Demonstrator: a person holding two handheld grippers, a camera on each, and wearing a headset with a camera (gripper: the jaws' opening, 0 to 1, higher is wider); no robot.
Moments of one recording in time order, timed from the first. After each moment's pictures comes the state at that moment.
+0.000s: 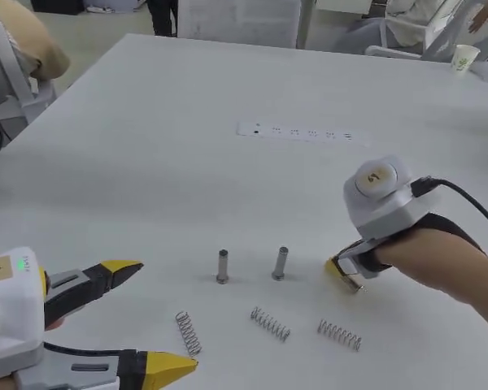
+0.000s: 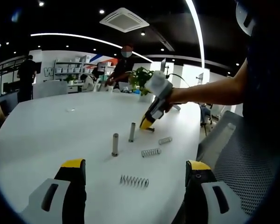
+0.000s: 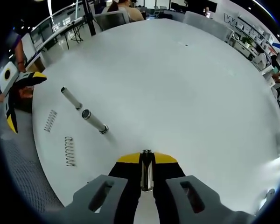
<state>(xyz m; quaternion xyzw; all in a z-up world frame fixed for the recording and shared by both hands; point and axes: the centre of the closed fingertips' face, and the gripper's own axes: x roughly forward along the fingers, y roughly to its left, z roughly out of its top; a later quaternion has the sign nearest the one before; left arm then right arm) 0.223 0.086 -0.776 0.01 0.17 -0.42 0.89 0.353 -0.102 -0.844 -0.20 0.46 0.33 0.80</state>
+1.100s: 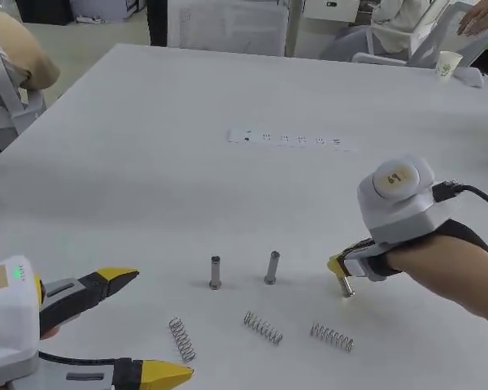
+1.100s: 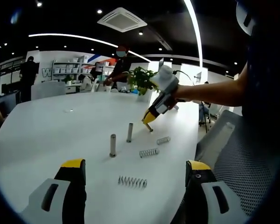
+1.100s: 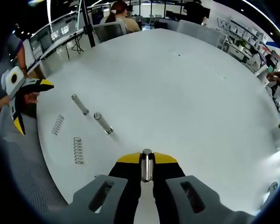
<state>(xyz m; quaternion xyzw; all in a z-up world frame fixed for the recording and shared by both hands) 0.221 0.083 -0.775 0.01 0.17 -0.43 0.89 0.343 -0.110 -0.821 -0.17 0.43 0.32 0.83</state>
